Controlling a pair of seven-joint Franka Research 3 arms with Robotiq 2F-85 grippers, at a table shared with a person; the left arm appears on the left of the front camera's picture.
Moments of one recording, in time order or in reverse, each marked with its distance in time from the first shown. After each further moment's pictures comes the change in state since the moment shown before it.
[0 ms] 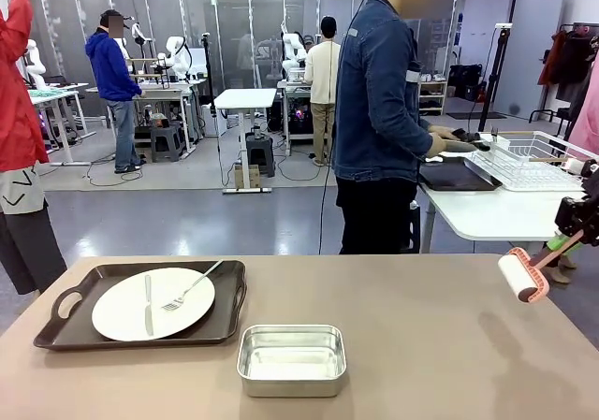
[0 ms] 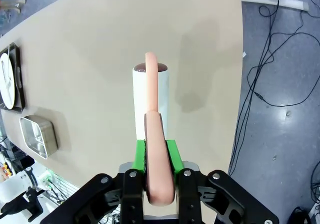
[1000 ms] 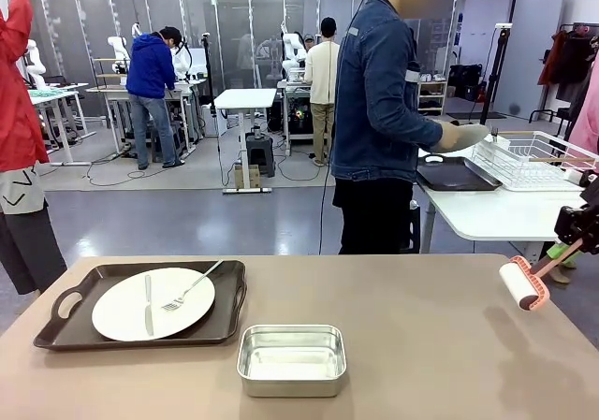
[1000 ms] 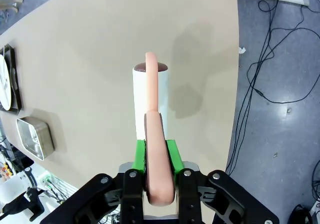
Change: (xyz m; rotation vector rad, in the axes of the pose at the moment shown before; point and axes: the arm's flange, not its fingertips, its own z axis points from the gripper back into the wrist) left arm 0.000 0.000 0.000 0.000 0.001 0.000; right arm 0.005 -0.011 -0.012 -0.001 0.018 -0.012
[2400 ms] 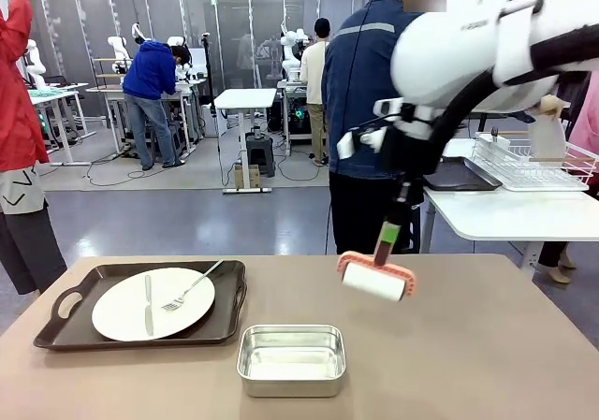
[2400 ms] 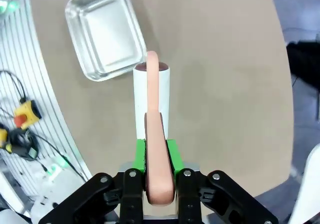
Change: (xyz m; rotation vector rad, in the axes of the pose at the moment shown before) left arm 0.000 0.000 0.001 0.001 -0.002 0.000; right arm -0.127 0.433 -0.066 -0.229 0.254 1.316
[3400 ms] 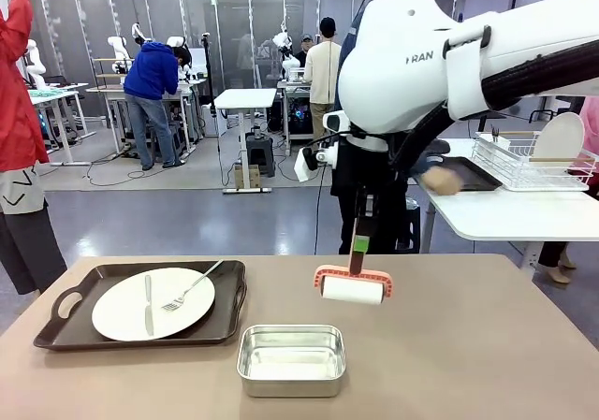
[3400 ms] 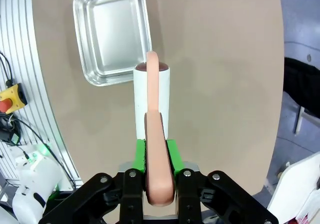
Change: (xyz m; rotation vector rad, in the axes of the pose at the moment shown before) left arm 0.000 0.000 0.000 0.000 0.001 0.000; right arm 0.046 0.025 -0.016 -0.055 0.076 0.162
